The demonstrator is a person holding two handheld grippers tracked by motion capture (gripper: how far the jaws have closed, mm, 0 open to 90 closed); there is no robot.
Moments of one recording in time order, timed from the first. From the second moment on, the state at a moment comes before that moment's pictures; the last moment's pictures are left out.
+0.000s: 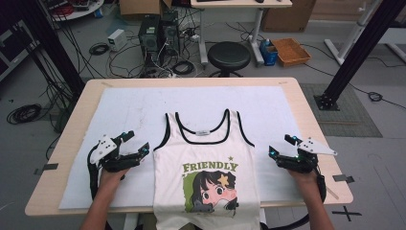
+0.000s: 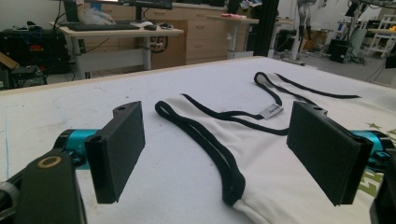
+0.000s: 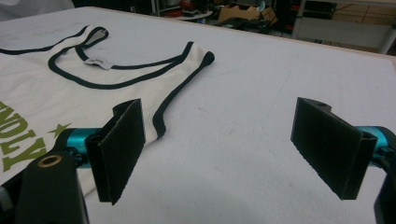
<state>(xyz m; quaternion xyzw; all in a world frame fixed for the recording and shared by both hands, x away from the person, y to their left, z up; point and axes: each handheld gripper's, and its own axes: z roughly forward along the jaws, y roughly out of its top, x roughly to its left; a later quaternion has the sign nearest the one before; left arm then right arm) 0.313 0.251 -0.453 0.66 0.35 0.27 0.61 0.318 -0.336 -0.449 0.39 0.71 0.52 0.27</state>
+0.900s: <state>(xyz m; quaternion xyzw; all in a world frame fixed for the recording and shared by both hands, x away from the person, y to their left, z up) 0.360 0.252 -0.423 0.66 0.41 0.26 0.58 0.320 -0.334 -0.448 0.39 0.72 0.51 0.26</state>
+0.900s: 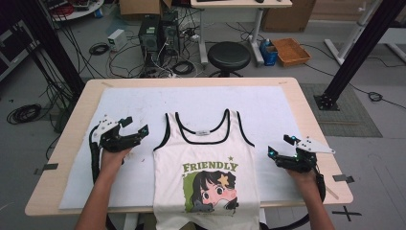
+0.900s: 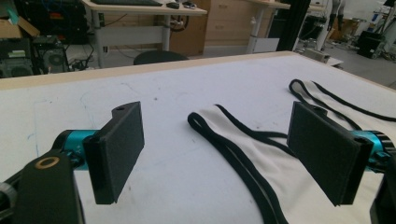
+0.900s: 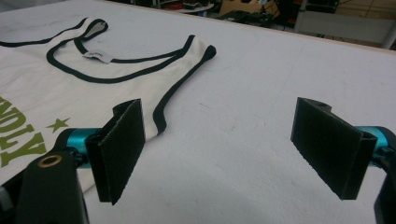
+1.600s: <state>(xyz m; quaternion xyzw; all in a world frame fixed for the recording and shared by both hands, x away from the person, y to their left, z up) 0.460 0.204 -0.445 0.74 0.45 0.17 0.46 0.322 -0.335 -0.448 0.39 0.72 0.50 0.26</state>
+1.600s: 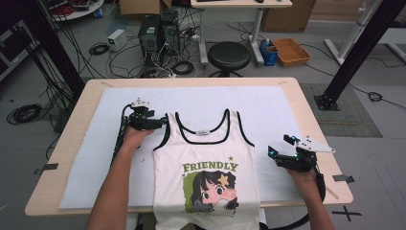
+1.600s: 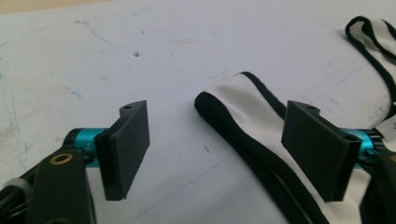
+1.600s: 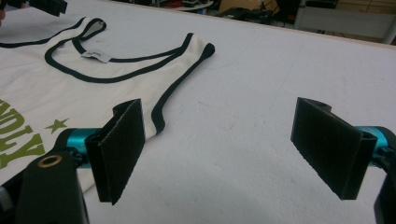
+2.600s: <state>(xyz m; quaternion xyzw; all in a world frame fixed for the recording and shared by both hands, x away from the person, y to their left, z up) 0.471 0.168 -0.447 0.80 0.43 0.18 0.37 0.328 -0.313 -0.433 0.37 0.74 0.50 0.24</state>
